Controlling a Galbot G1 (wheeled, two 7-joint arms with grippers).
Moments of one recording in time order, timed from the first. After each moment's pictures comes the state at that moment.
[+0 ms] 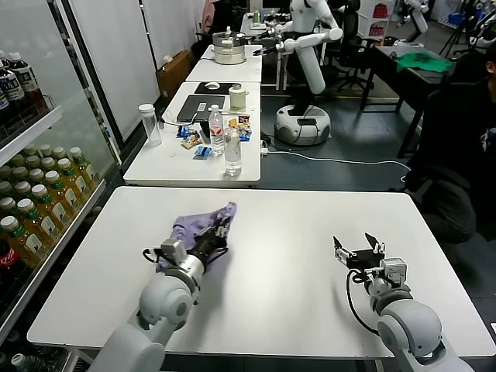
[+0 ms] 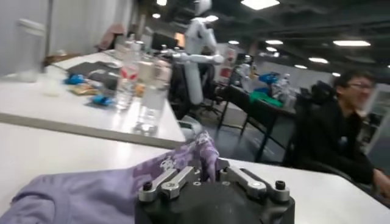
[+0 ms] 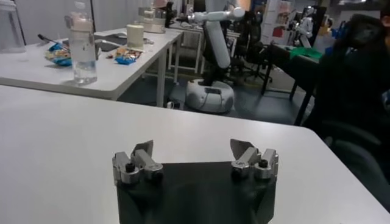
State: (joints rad) left arm 0.94 -1.20 -0.12 -1.87 -0.72 0.39 -0.24; right arm -1.21 1.04 0.43 2.06 0.49 -0.56 0.25
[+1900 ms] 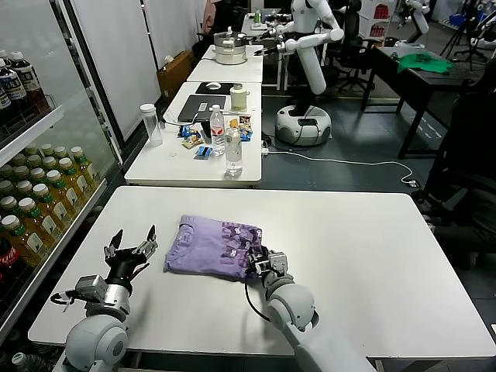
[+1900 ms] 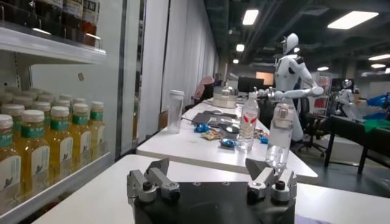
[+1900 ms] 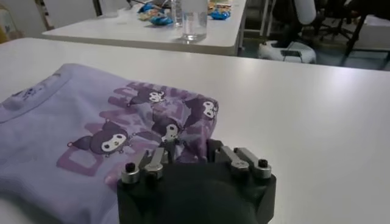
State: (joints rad) left arm 1.29 -1.07 -0.47 -2.00 -0.60 0.19 -0.35; right arm -0.85 1.36 -0.06 1.64 0.48 -0.57 0.38
